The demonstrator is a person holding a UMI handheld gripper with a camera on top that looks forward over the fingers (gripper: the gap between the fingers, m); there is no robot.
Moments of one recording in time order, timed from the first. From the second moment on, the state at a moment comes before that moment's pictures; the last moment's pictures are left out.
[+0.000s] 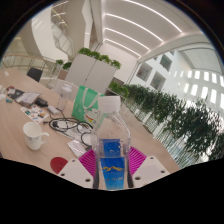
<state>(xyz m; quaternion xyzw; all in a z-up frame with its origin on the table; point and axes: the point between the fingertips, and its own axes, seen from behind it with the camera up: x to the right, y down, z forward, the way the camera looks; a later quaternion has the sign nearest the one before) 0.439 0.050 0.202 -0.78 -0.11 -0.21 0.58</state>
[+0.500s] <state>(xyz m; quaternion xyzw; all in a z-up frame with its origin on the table) 0.284 0.147 0.190 -0.44 -0.61 -0.63 0.21</state>
